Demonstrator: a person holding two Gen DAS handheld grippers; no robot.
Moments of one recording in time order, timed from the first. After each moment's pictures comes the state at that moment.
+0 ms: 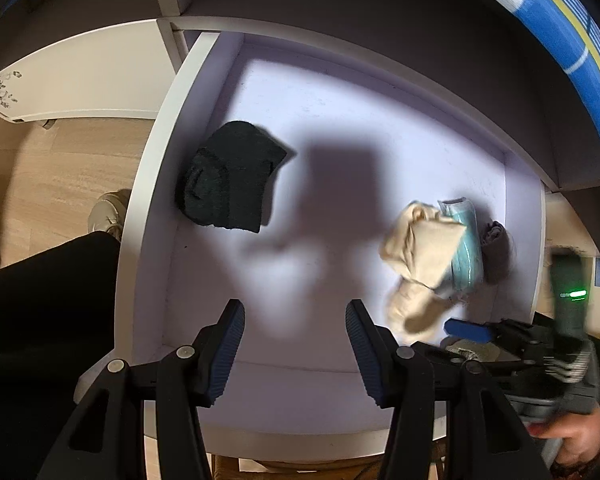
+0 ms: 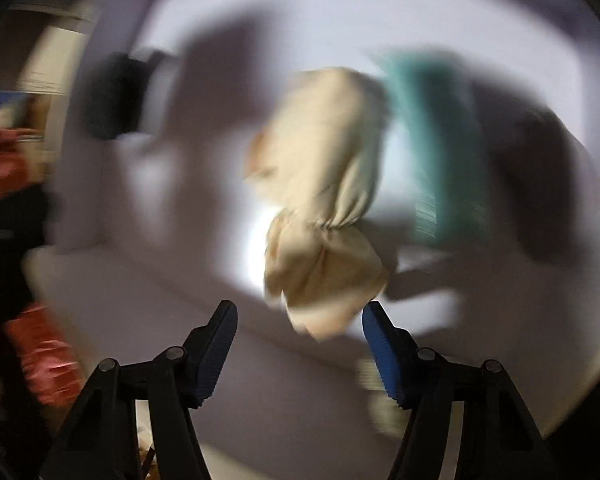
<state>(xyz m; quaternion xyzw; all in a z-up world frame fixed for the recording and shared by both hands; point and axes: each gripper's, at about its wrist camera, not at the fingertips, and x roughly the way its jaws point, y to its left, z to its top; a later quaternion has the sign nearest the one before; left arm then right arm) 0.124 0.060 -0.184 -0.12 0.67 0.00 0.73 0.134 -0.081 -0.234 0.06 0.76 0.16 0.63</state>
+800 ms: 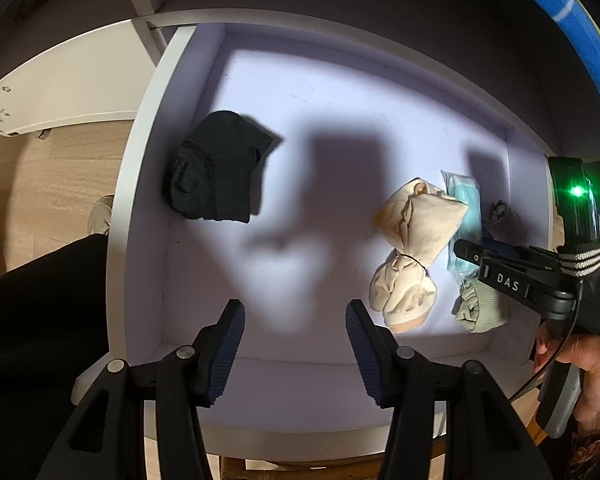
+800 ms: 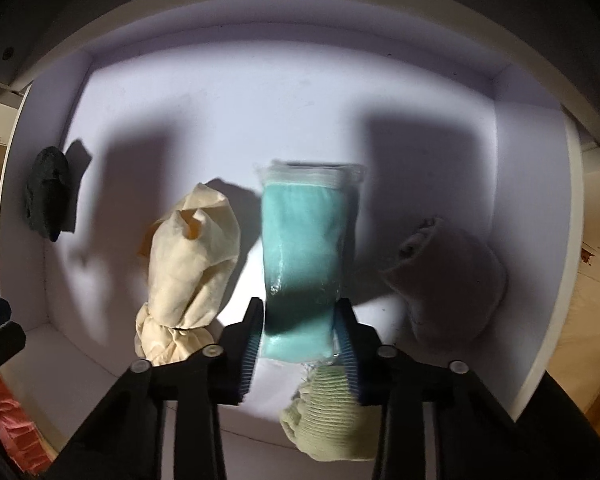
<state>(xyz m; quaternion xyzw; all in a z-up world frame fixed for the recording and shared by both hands) 0.128 0.048 -0.193 -0.08 0.68 -0.01 0.73 0.167 -0.124 -0.244 -0.03 0.73 0.03 0.68</state>
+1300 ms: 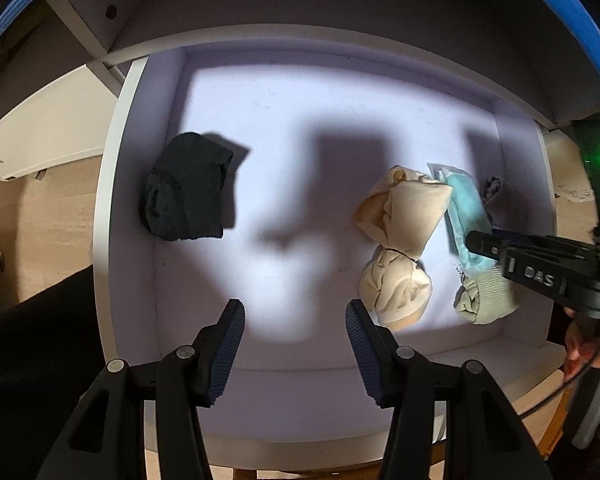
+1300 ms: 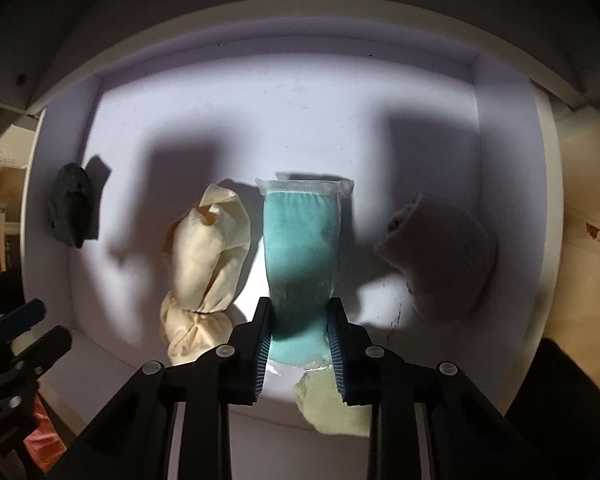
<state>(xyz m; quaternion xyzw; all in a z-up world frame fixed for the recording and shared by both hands) 0.130 0.020 -0.191 -0.01 0.67 -0.03 0.74 0.139 -0.140 -0.216 0.04 0.72 0.02 0.69</state>
